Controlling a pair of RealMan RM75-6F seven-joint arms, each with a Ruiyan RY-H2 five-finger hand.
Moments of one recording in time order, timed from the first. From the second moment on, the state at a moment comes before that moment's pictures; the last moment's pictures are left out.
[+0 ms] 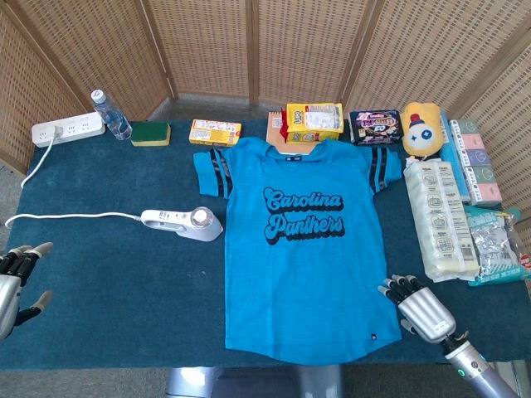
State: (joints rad) left arm -0.03 -0.99 0.00 -1.81 1.59 1.55 0.12; right arm 0.22 -1.54 -0.18 -0.76 -1.88 1.52 0.08
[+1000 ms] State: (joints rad) left arm -0.05 -1.04 -0.01 -1.69 1.56 1.51 0.02; right arm 0.28 -1.53 -0.18 -0.97 -1.87 1.43 -0.05
